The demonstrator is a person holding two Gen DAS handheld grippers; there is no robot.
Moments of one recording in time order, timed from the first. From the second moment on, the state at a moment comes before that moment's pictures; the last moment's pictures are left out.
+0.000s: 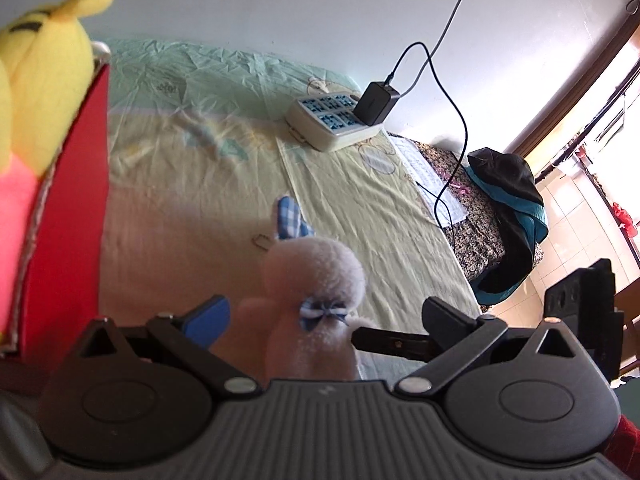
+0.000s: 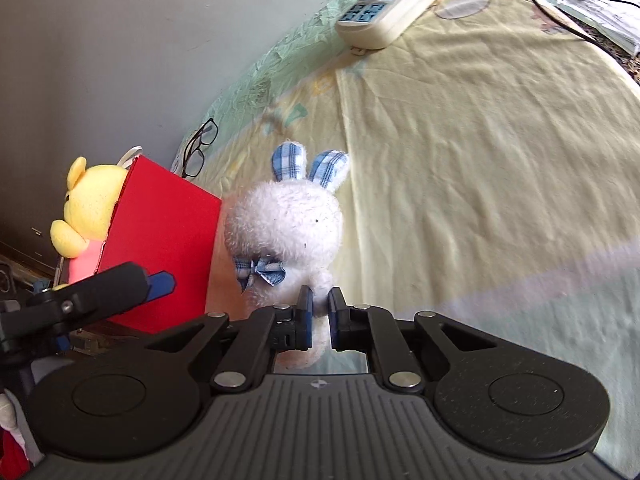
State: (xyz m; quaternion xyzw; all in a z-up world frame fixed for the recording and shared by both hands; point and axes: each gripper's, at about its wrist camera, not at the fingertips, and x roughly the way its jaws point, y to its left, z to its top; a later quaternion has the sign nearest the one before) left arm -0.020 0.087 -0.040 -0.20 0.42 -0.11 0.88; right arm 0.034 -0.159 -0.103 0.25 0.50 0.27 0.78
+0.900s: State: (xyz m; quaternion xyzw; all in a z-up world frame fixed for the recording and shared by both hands) left arm 0.023 0.074 -0.094 -0.20 0.48 -0.08 0.85; right arm 0.080 -0.139 -0.122 0.36 0.50 0.30 0.73
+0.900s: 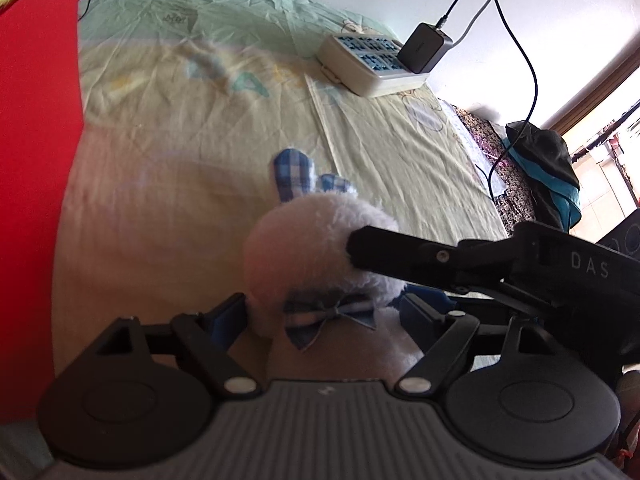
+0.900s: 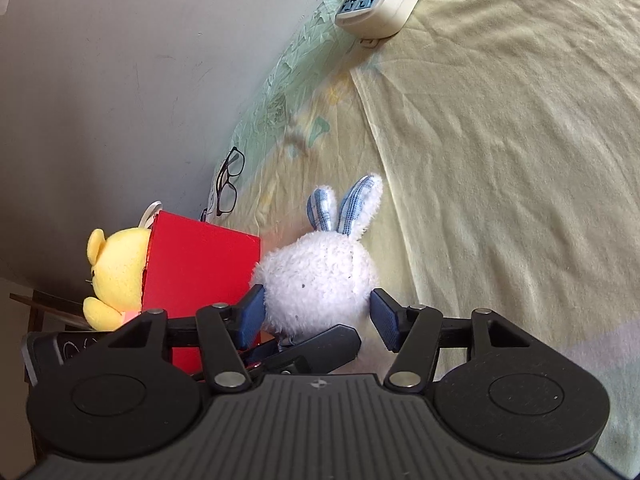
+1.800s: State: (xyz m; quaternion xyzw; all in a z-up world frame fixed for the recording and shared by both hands) left arm -0.030 0.022 -0.070 -0.11 0.44 -0.14 0.88; right arm 0.023 -0.167 -0.099 0.28 0.49 0.25 0.79
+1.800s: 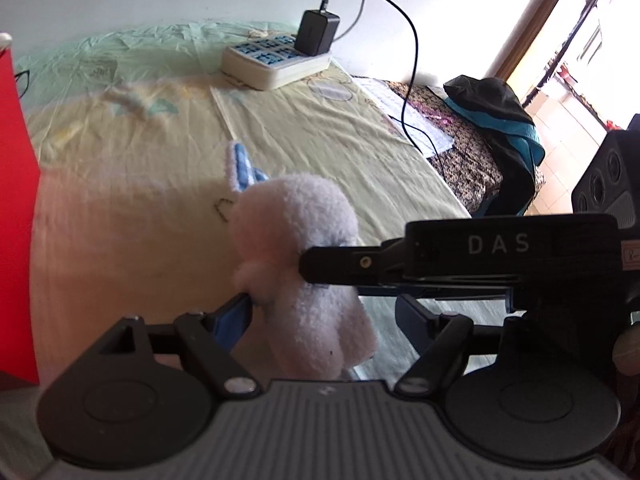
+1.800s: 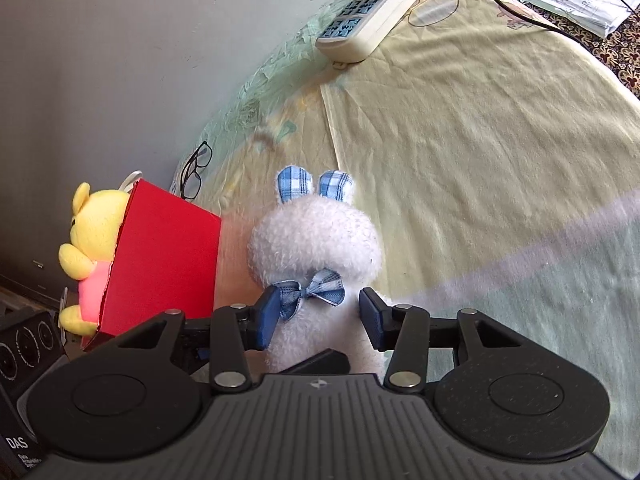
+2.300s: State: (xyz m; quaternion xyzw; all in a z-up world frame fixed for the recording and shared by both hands) left arm -0.026 0.034 -0.085 -0.13 0.43 -0.14 0.88; right arm 0.019 -0.143 -0.094 0.23 0.49 0.26 0.80
